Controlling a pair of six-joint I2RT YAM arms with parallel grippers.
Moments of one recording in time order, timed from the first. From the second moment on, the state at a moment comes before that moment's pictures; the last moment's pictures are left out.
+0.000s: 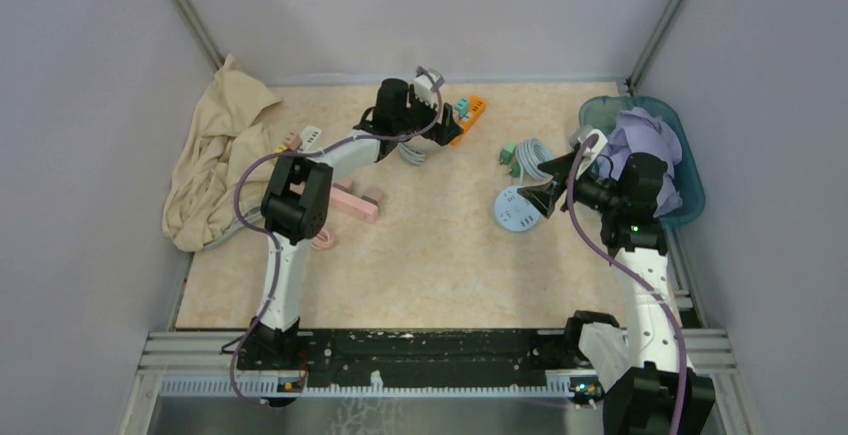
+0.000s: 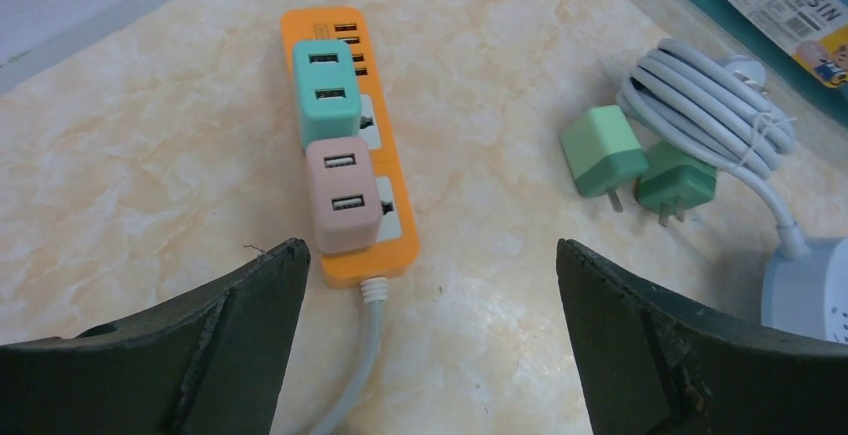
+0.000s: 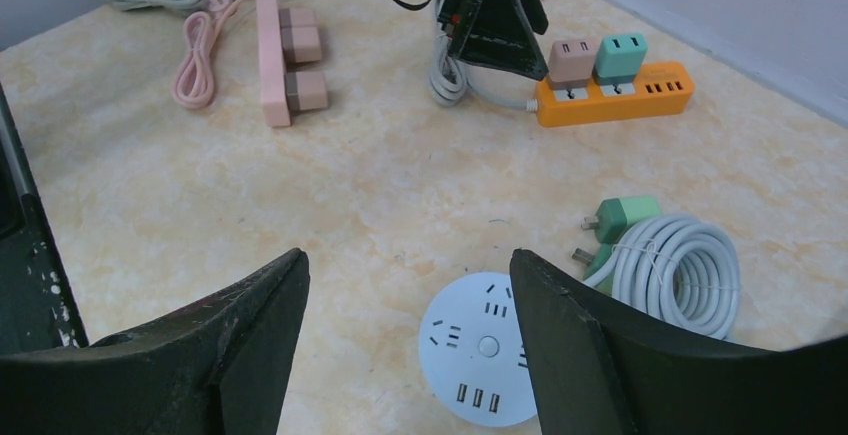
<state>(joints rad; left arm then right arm) -0.49 2.23 1.66 0.27 0.43 -0.06 -0.15 0.87 0.70 -0.09 -1.04 -0.18</state>
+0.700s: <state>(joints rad) -0.55 2.49 2.05 -0.11 0.20 0.04 -0.15 0.88 0.70 -0.09 -1.04 -0.18</state>
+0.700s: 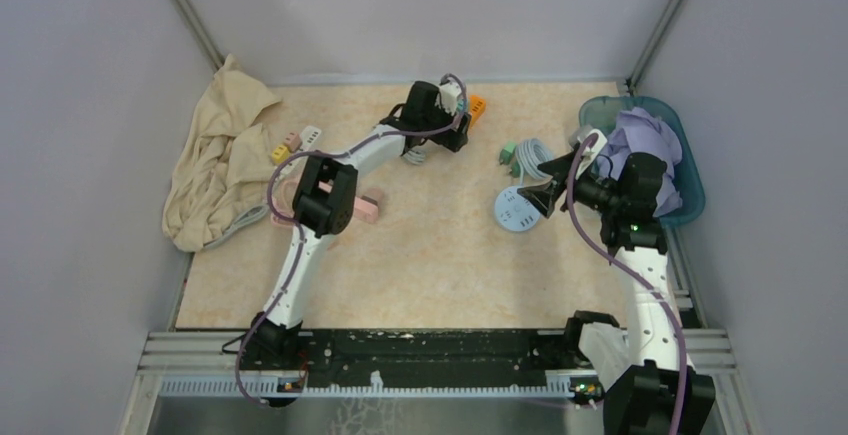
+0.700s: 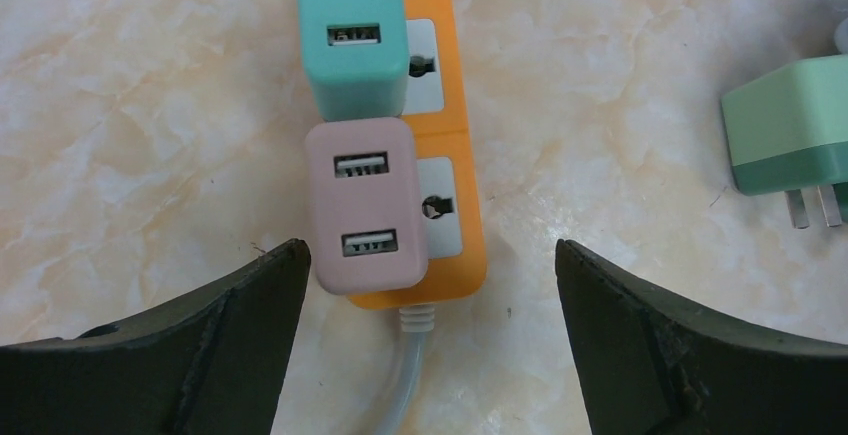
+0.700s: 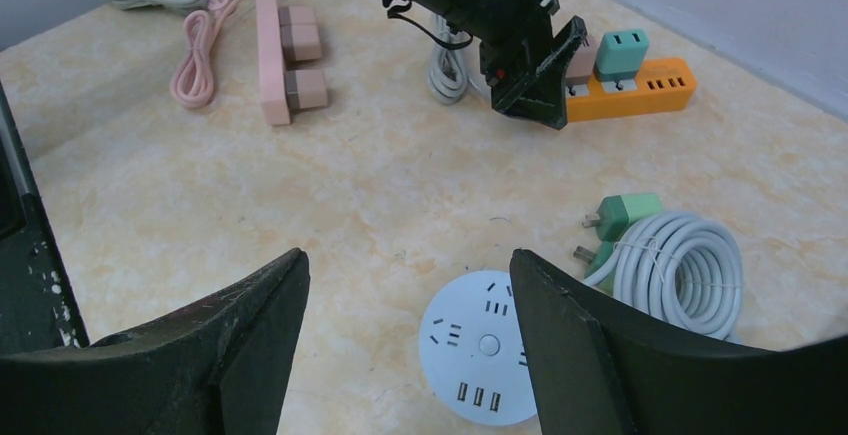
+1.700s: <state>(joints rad) -0.58 2.42 1.93 -0.09 0.13 0.13 -0.15 0.88 0.69 -0.09 -1.04 -0.18</state>
